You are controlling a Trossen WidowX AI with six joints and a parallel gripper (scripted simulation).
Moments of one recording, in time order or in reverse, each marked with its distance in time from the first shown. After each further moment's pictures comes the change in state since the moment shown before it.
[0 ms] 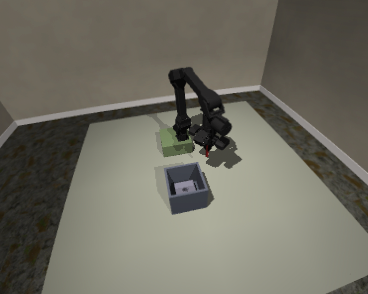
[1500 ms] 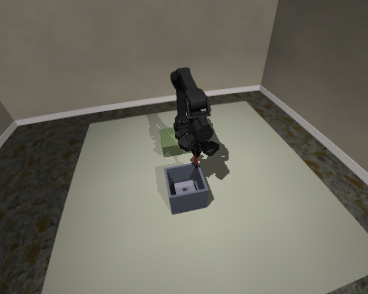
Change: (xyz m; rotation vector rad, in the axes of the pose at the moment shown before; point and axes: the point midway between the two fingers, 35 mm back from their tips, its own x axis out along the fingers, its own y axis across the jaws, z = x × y) arm -0.041 0.006 0.098 0.035 -0.030 0.035
